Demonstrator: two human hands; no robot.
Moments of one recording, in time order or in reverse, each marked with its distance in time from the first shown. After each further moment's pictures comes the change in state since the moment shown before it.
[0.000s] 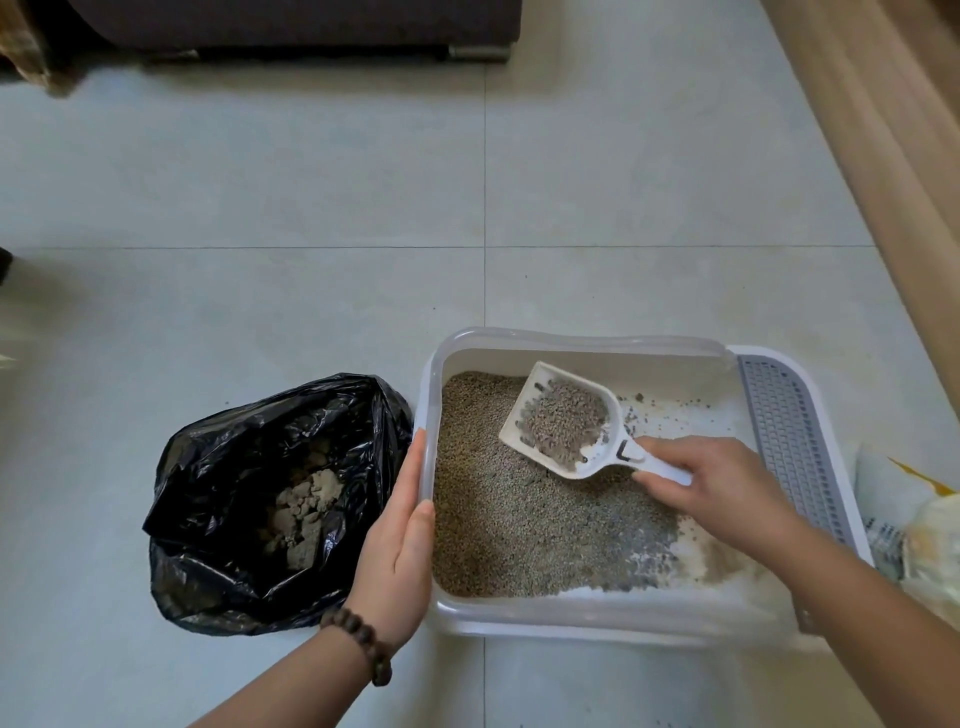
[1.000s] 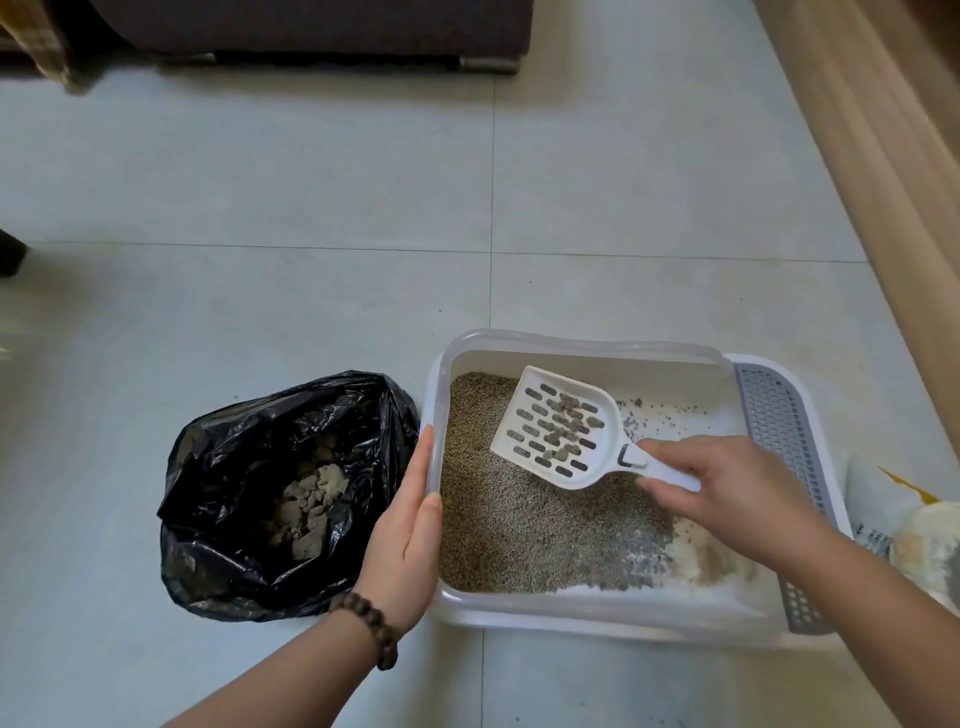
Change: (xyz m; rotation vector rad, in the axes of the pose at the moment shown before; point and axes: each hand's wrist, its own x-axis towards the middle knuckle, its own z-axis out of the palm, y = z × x) left_hand -0.001 0.000 0.000 0.006 -0.008 -0.033; right_hand -0.022 -0.034 -0.026 -0.187 -0.036 -0.038
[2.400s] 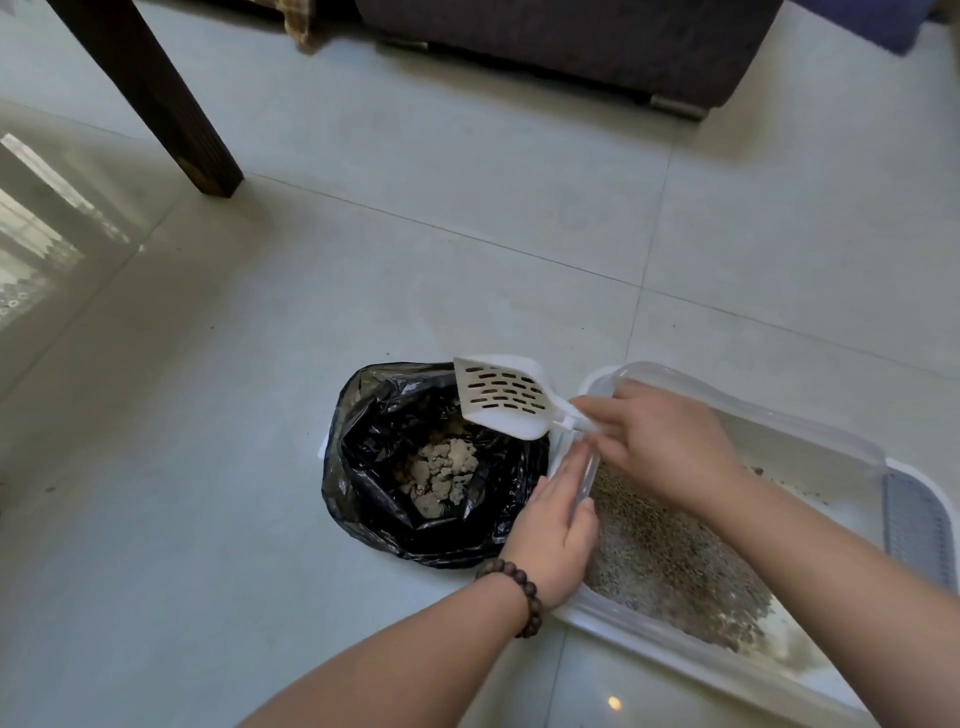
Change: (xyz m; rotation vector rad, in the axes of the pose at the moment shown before) left_hand -0.002 0.017 -0.010 0.045 -0.048 -0.042; right_hand 0.063 -0.192 0.018 -0.417 0.026 -0.488
